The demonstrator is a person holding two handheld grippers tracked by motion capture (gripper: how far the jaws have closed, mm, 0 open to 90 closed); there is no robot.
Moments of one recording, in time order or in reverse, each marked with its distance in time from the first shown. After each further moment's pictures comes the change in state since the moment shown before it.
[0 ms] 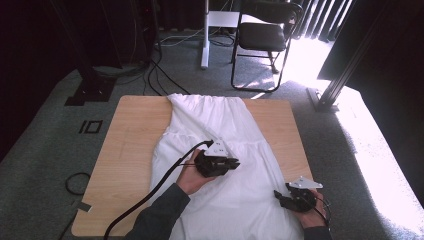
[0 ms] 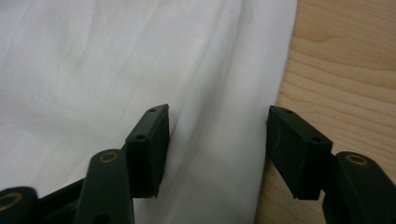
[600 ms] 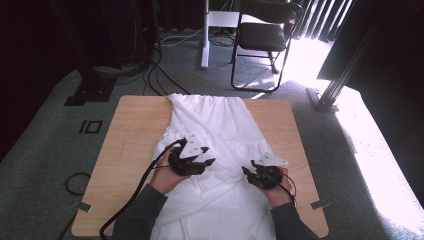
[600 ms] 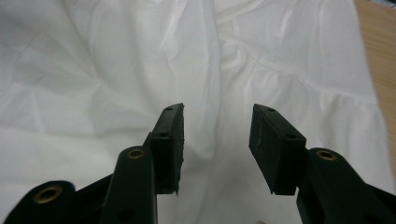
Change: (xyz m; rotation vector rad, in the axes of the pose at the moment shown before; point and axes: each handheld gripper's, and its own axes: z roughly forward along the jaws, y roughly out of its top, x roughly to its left) left arm 0.013 -0.031 -0.072 -0.004 0.272 0.017; right arm 0.070 0.108 0.028 -0.127 0.076 -0.088
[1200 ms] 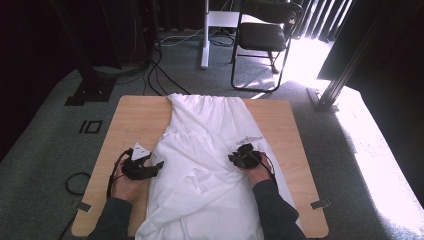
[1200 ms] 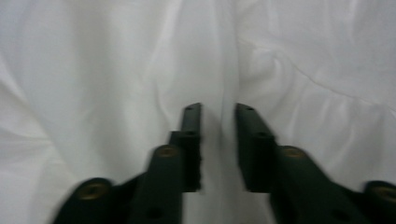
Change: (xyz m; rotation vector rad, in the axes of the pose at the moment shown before) left arm 0.076 -0.149 -0.031 0.142 0.270 -0.376; right arm -0.011 0.033 0.083 0.143 0.131 0.075
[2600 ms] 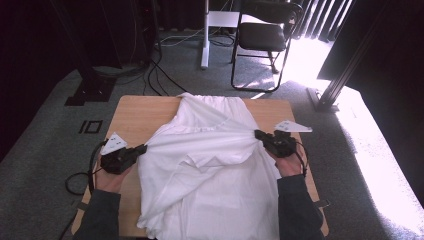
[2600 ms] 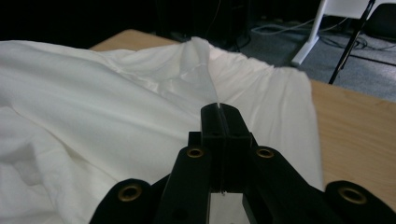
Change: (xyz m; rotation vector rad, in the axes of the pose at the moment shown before) left arm 0.004 0.049 -0.084 -0.214 -0.075 0.049; right arm -0.027 0.029 -0.136 -0.368 -0.046 0.010
